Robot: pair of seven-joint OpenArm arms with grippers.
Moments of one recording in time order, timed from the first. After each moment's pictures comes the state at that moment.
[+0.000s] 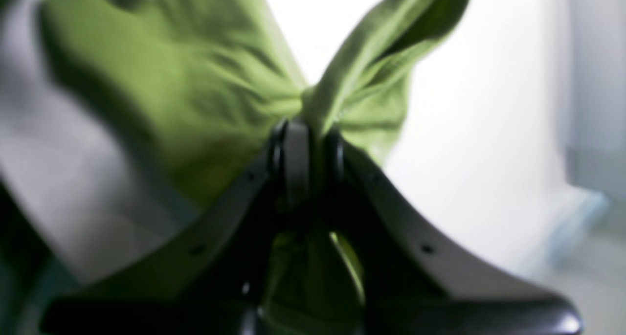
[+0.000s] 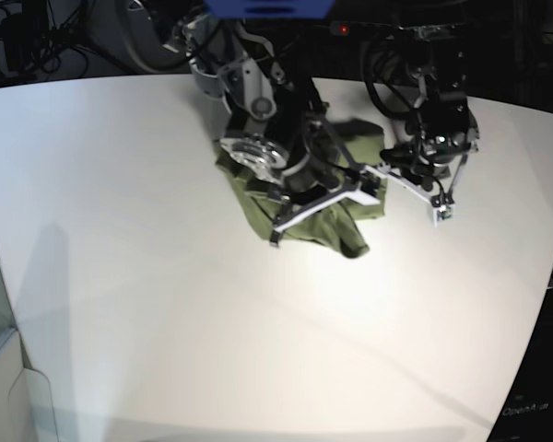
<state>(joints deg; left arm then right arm) 9.2 1.0 -11.0 95.1 -2.6 0.7 56.5 -2.8 -8.1 -36.3 111.8 -22.9 41.1 -67.8</state>
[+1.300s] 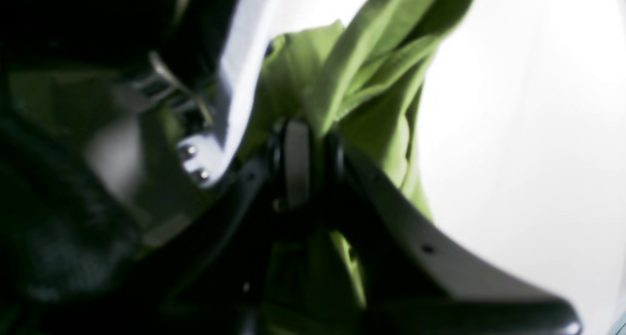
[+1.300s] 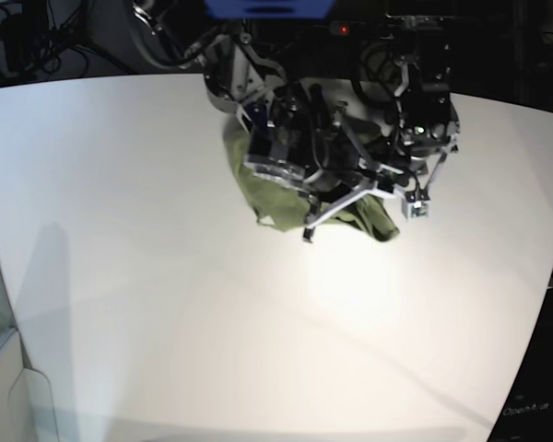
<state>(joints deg) 11.6 2.3 -6.3 96.1 -2.5 0.4 54.9 0.8 -8.1 -36.1 97.6 -20.3 41.2 -54.1</state>
